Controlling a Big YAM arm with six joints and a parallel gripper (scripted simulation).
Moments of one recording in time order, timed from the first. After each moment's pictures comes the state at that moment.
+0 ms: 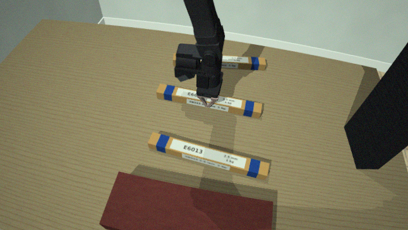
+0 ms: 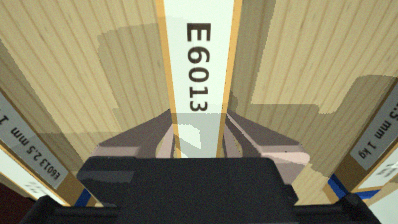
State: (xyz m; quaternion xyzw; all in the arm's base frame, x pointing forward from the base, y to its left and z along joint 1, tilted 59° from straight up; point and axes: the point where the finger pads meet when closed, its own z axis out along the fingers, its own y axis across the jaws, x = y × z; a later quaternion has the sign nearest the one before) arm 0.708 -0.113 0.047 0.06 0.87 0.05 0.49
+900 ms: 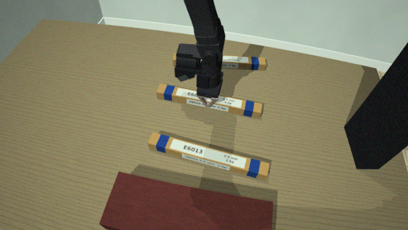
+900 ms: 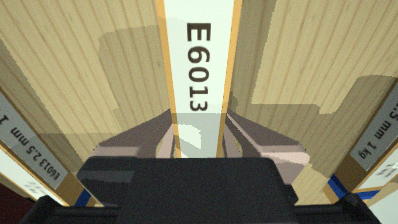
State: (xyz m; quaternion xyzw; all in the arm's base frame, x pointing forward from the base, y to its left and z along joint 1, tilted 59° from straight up) arm 0.708 -0.113 0.047 0.06 0.87 0.05 0.49
